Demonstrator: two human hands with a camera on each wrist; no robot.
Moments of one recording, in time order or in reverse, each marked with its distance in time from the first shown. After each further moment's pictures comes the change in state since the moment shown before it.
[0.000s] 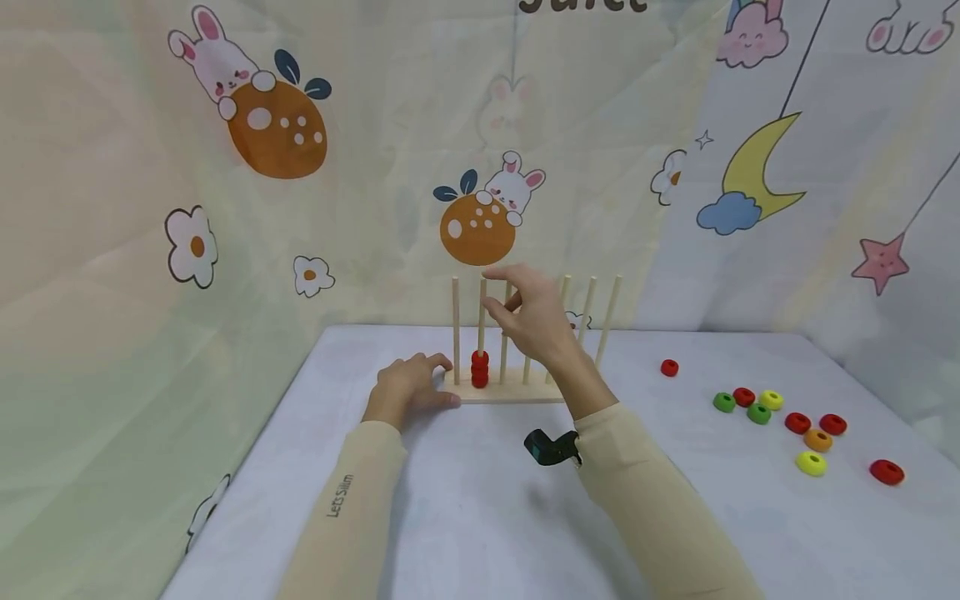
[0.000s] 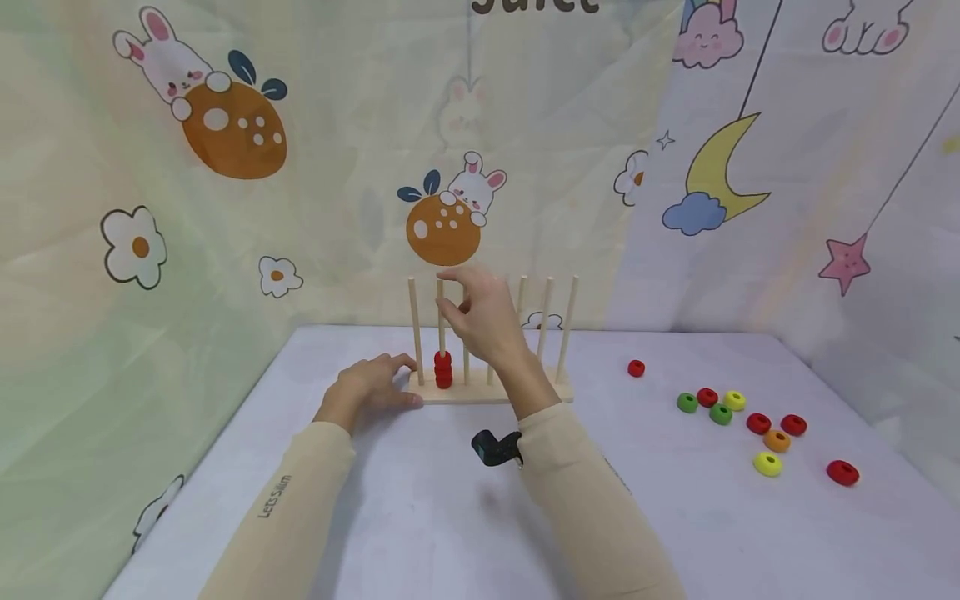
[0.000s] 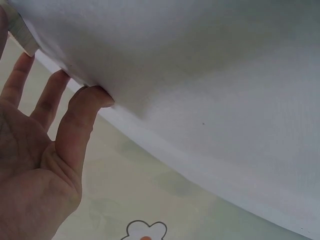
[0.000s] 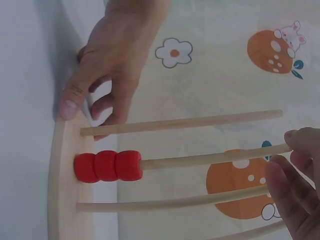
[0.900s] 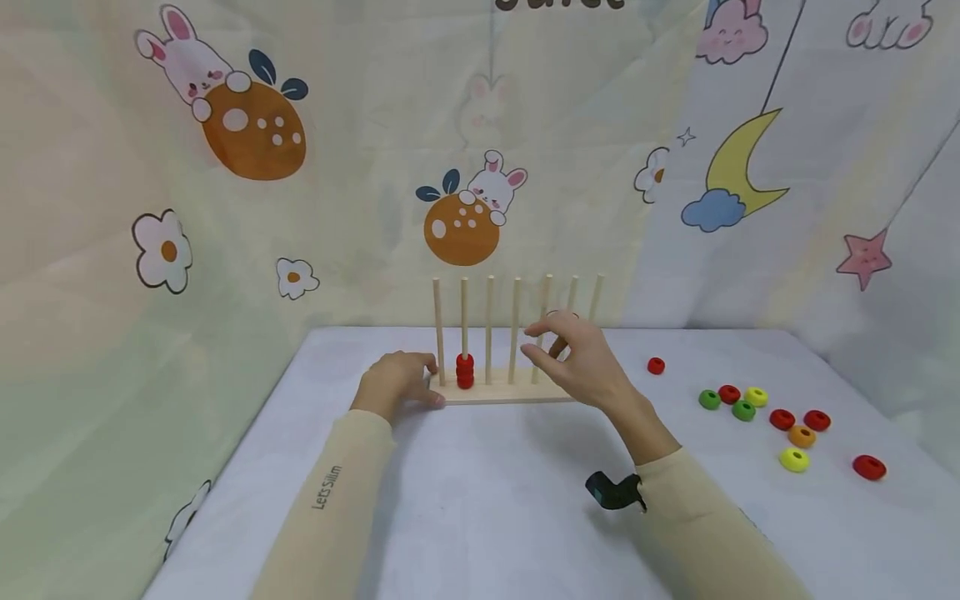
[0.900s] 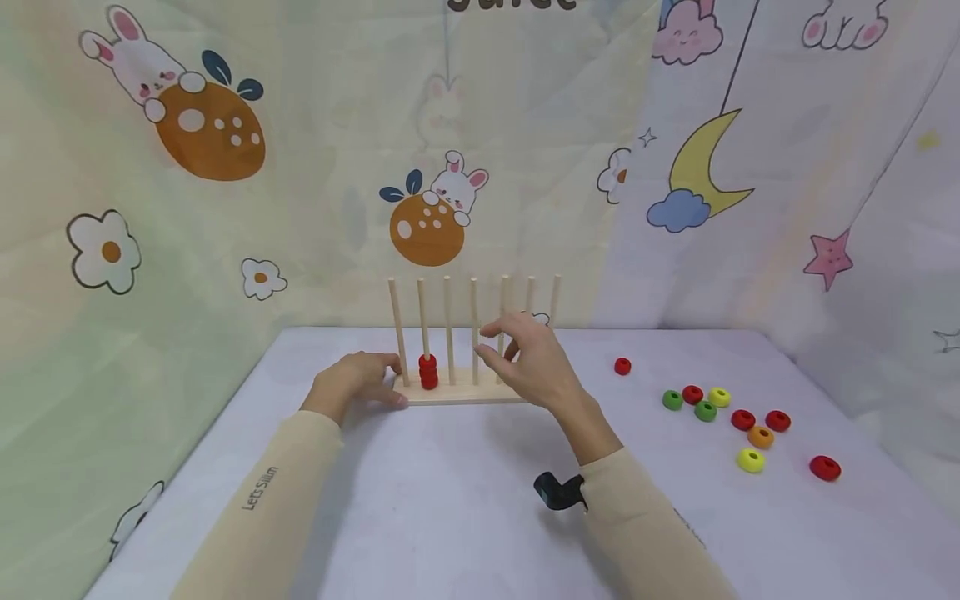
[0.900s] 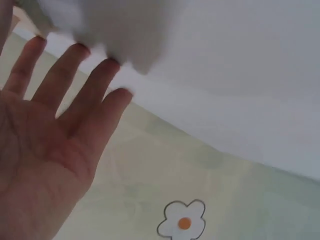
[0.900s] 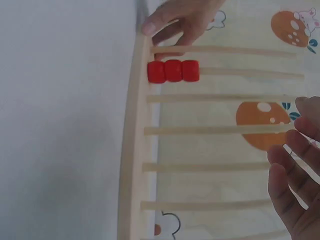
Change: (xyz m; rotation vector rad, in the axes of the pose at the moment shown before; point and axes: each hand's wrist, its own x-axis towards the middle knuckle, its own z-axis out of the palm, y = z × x) left_hand 0.002 0.014 -0.017 0.047 -0.047 0.023; right_hand -0.070 0.055 -0.048 -0.065 -0.076 -0.024
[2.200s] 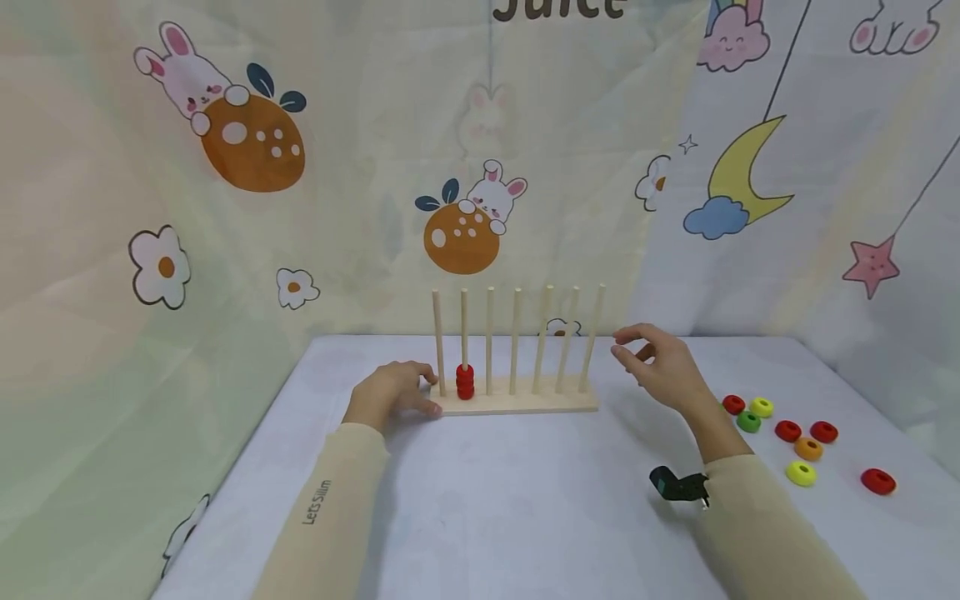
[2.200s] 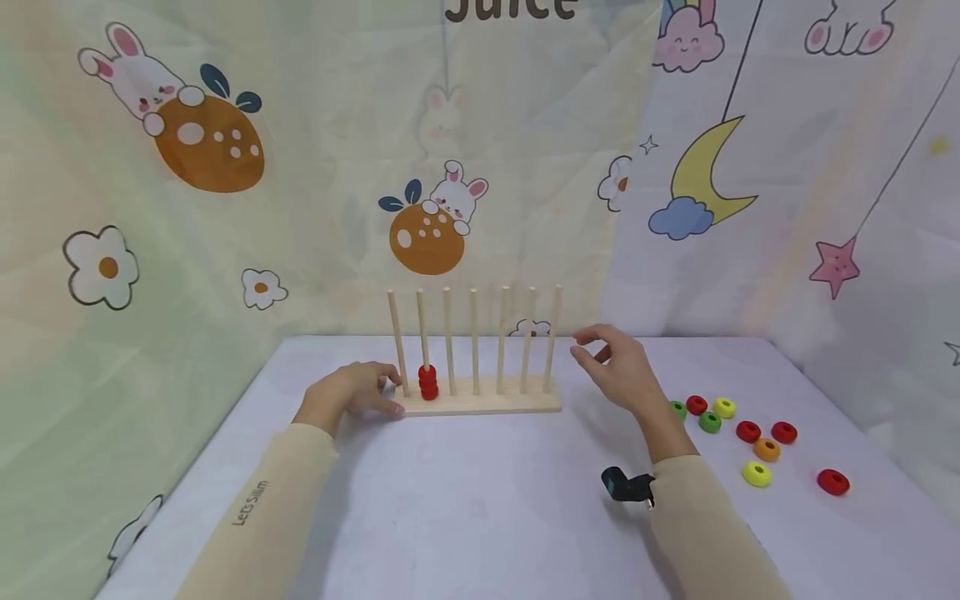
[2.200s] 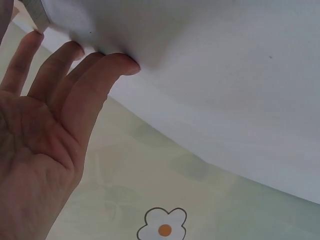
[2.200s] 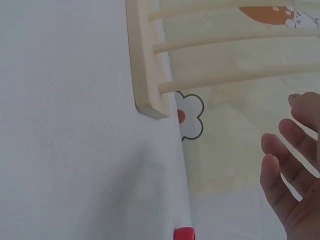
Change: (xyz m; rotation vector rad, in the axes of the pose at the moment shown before) left_hand 0.007 -0.010 -0.001 -0.076 -0.057 -0.018; right_hand -0.037 0.101 -0.061 -0.099 -0.013 0.305
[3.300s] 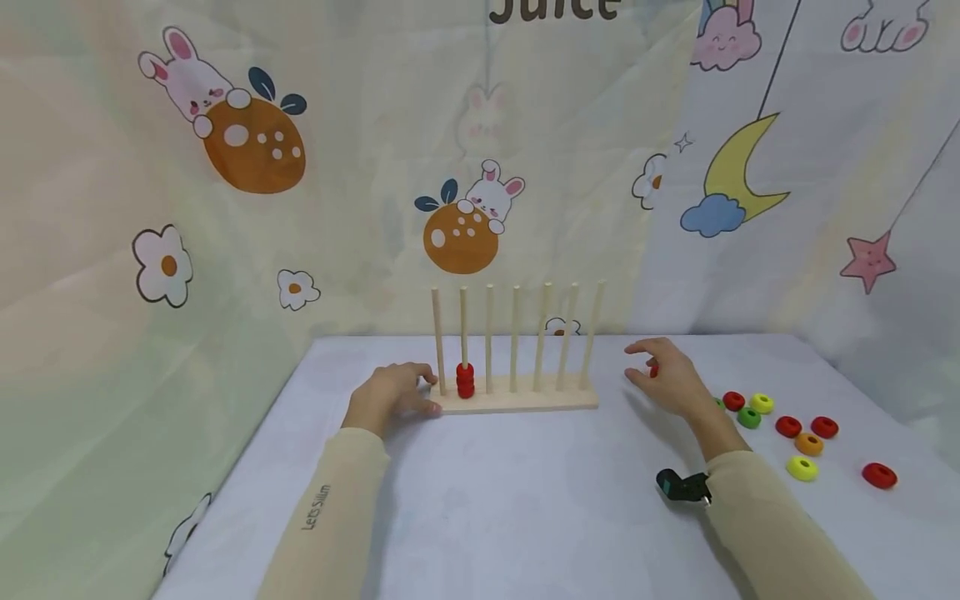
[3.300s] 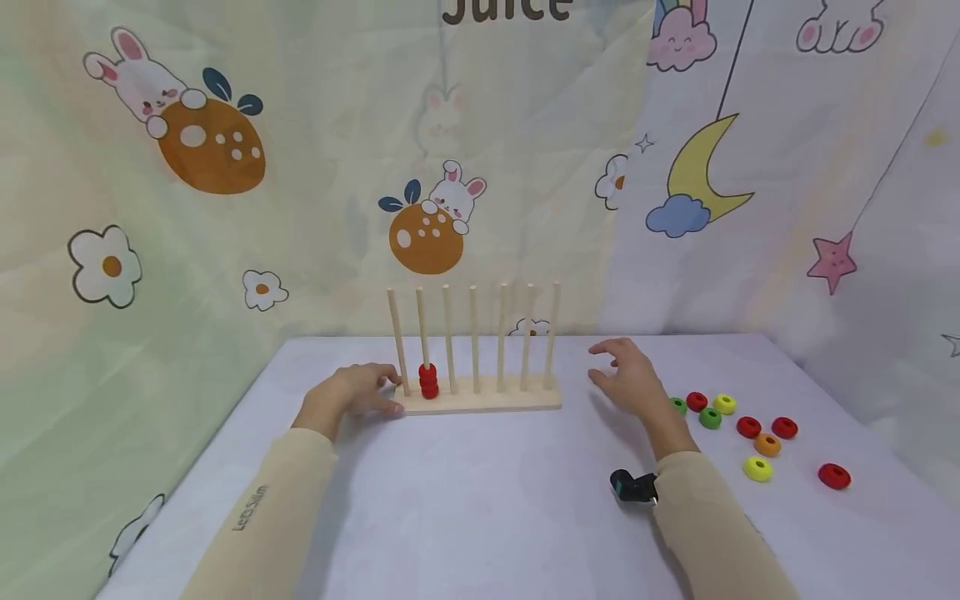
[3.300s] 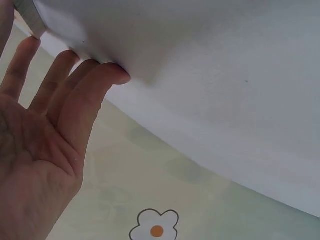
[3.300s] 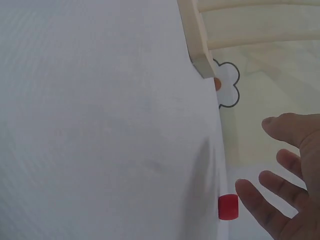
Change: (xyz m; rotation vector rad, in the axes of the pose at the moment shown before) left_hand -0.005 0.000 0.007 -0.009 0.048 0.001; right_hand -0.010 0.039 0.005 -0.108 -0.115 0.114
